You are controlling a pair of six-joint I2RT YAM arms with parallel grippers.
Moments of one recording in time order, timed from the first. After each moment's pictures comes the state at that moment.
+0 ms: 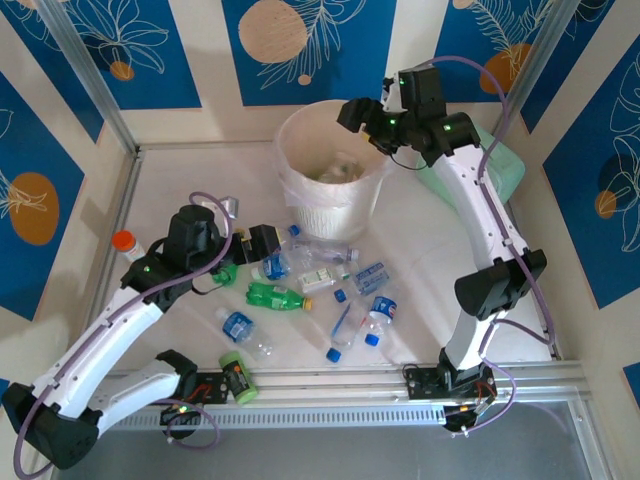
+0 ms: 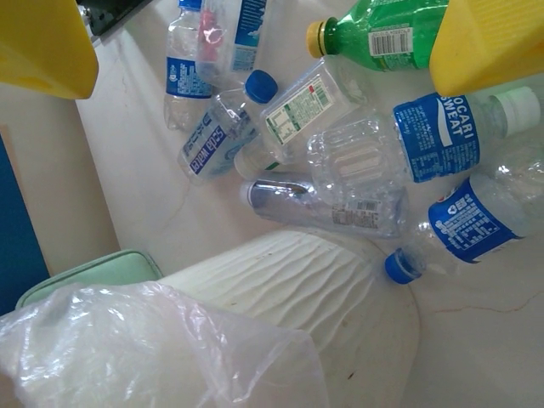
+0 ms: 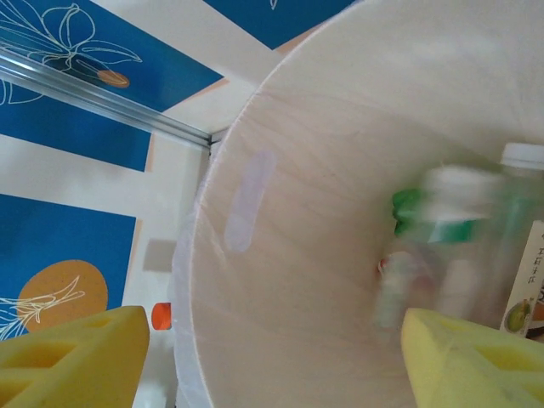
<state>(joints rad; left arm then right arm) -0.52 0.93 0.94 -0.58 0.22 -0.68 0.34 1.78 2.12 -0.91 -0.37 0.71</state>
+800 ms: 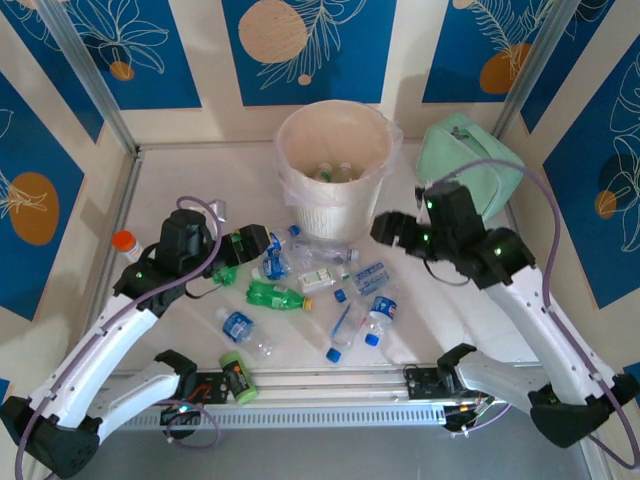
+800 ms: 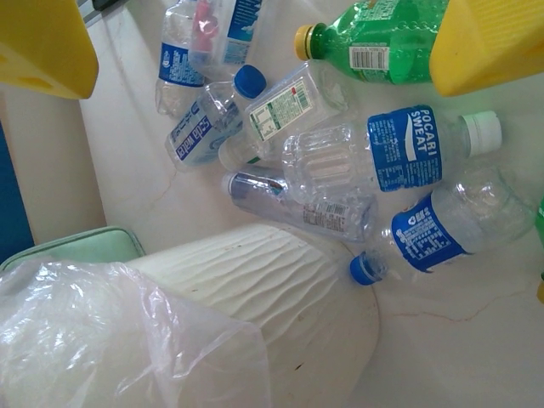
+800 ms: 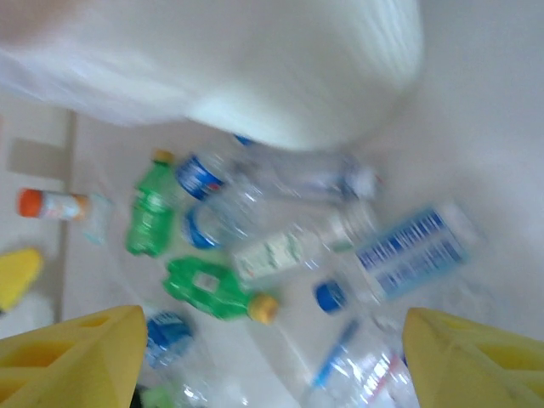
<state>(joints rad) -0.48 0.88 0.91 -0.61 0.20 -0.75 0.53 0.98 1.22 -1.04 -0.08 0.76</state>
